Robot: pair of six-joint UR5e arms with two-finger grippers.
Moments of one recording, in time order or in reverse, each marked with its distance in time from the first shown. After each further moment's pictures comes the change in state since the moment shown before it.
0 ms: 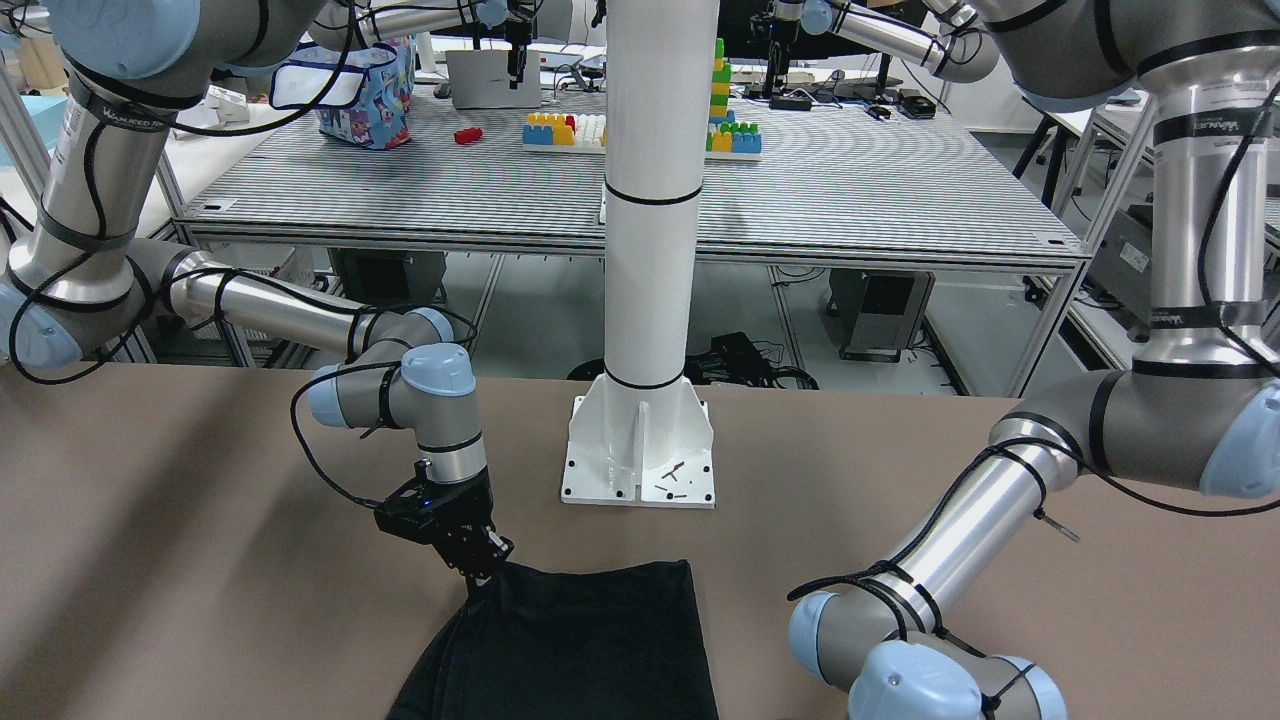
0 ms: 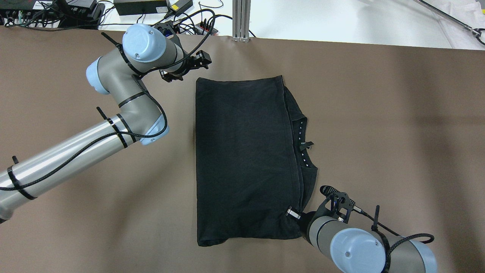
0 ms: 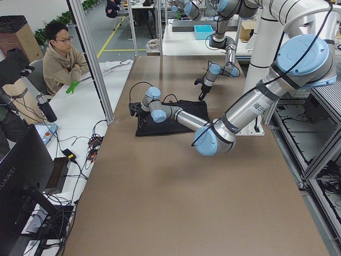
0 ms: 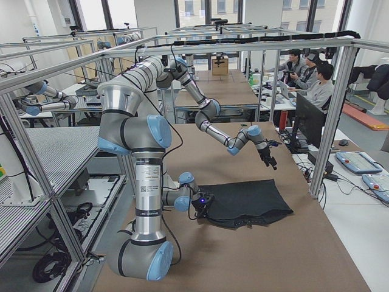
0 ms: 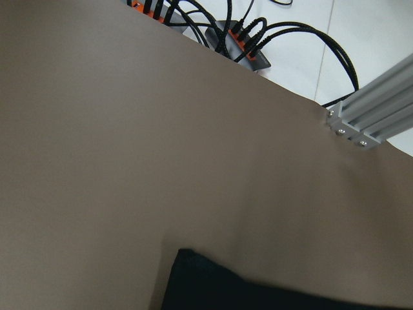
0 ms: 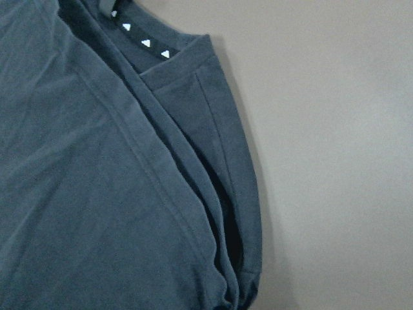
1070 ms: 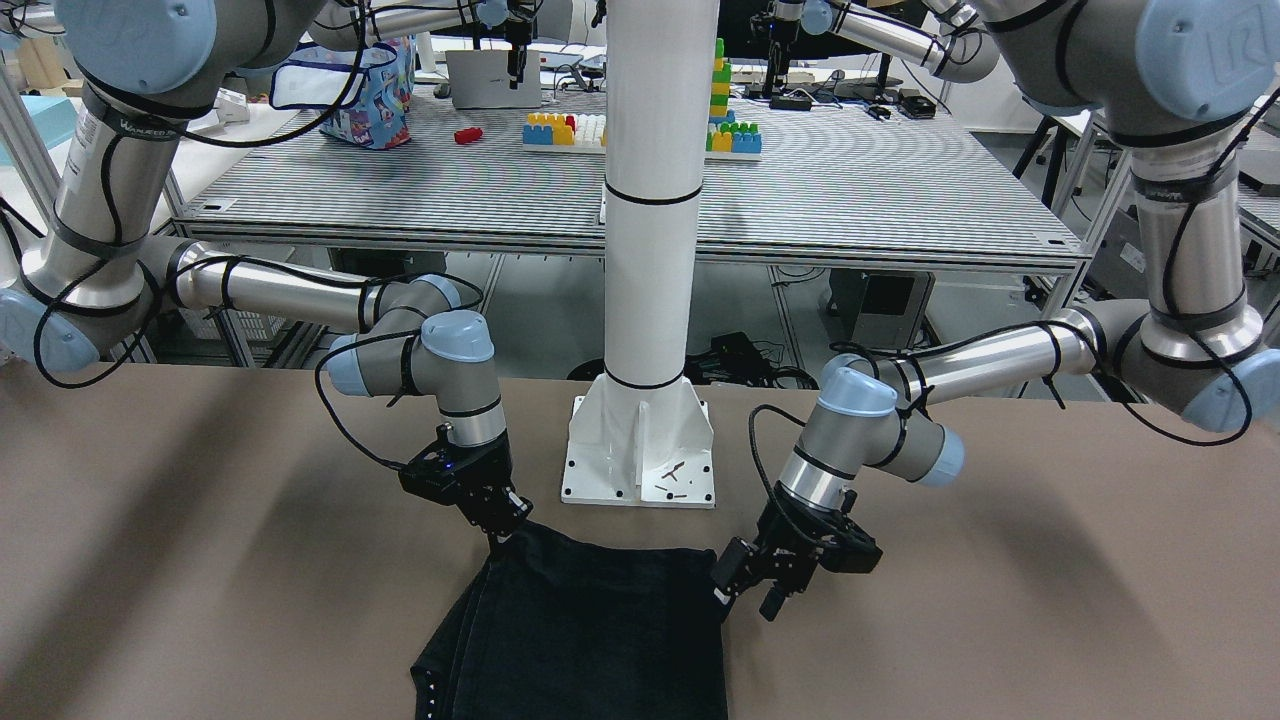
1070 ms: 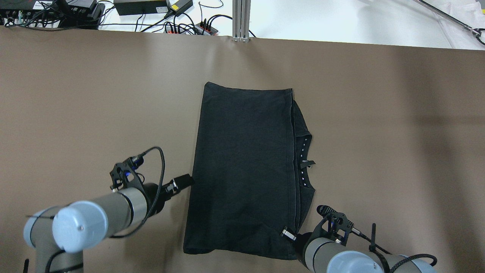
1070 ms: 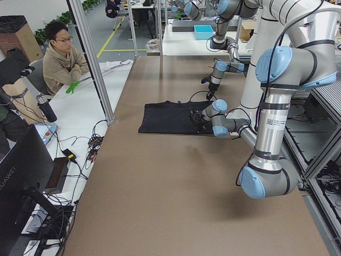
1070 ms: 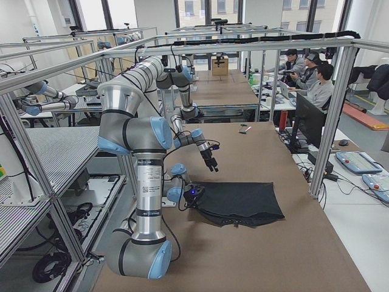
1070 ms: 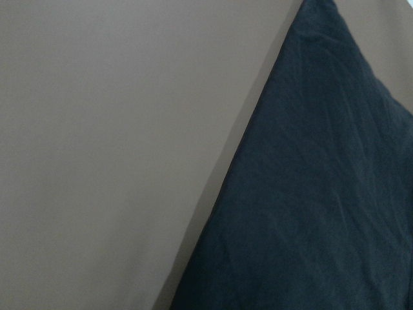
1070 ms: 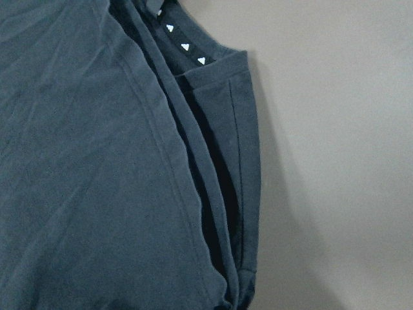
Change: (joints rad) left arm 0.529 0.609 -0.785 0.000 0.413 -0.401; right arm -0.088 -0.006 0.080 -0.089 0.000 0.091
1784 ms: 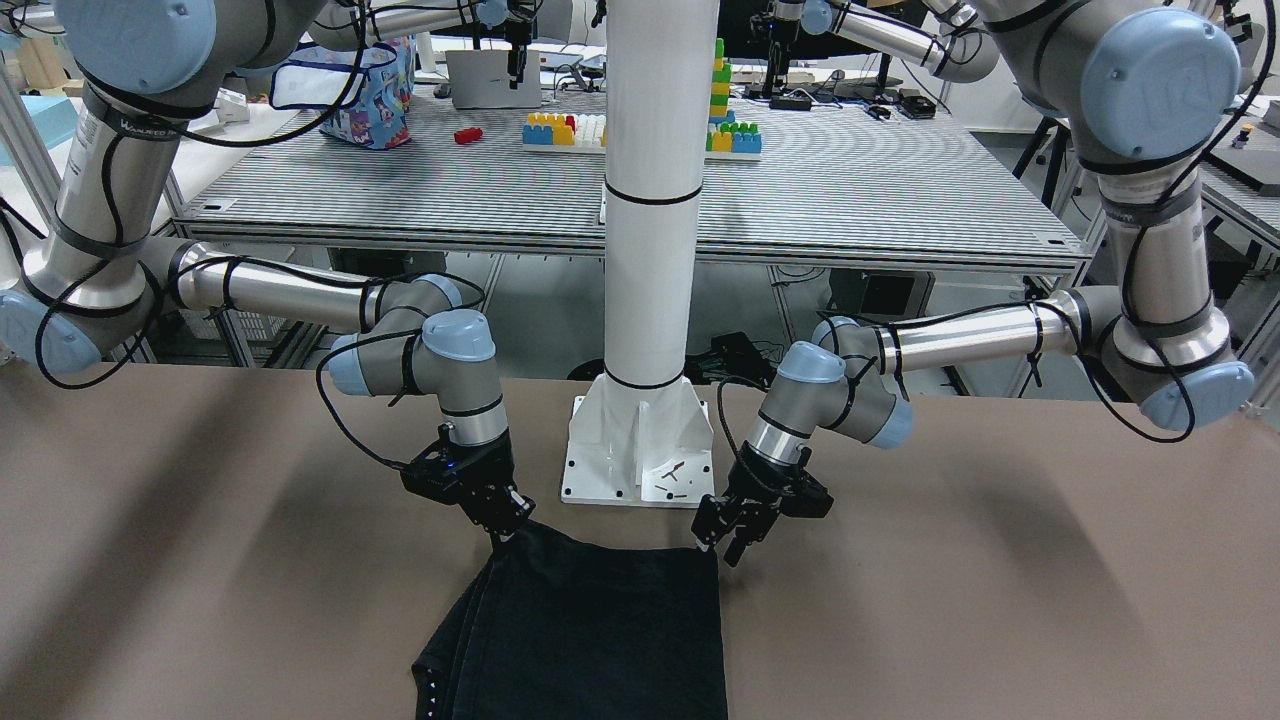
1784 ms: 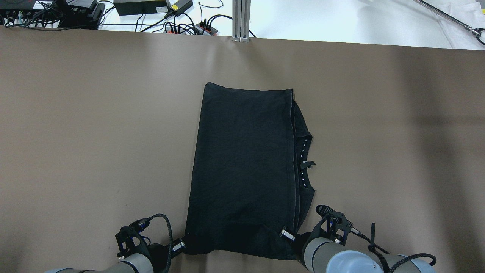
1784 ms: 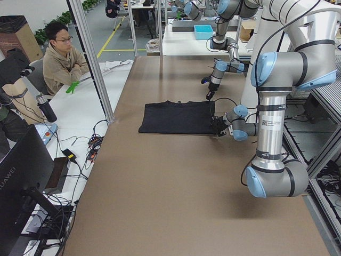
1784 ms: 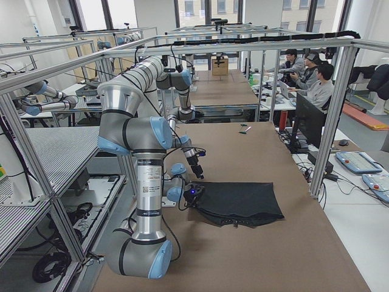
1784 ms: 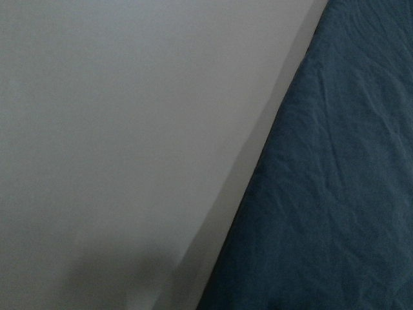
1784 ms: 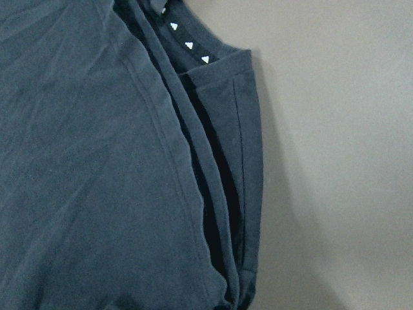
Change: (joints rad) left arm 0.269 0.044 0.010 0.000 0.213 -0.136; right arm 0.001 0.005 0.001 0.000 0.005 -0.003
